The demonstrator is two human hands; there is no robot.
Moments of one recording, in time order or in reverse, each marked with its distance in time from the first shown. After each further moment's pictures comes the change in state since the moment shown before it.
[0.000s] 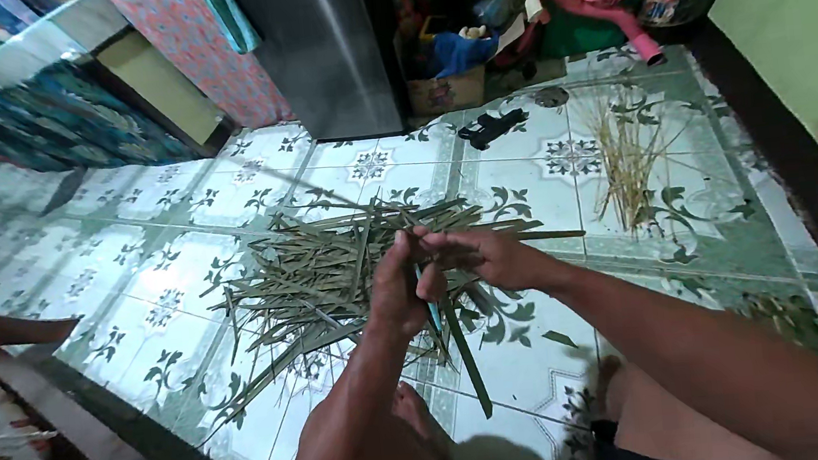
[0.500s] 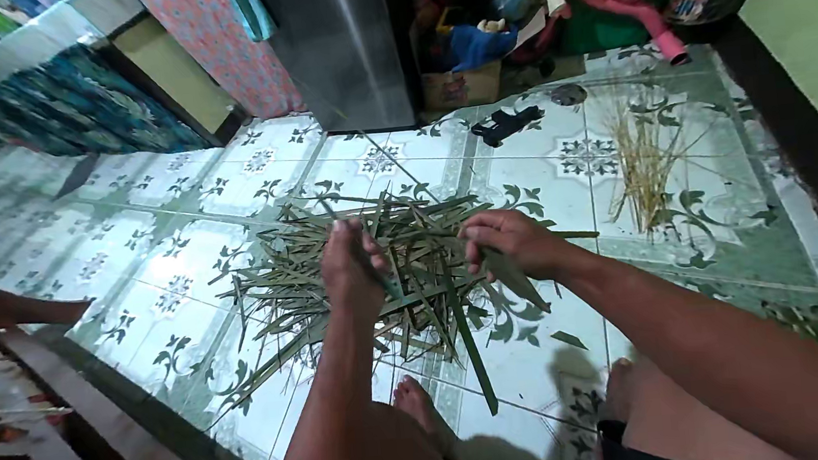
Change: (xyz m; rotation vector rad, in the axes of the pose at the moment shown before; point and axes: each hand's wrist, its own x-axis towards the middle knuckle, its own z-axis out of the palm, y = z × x) left_hand -0.010 0.055 -0.017 0.363 0.529 0.282; right_hand 0.002 -0.014 -0.005 0.459 0.091 0.233
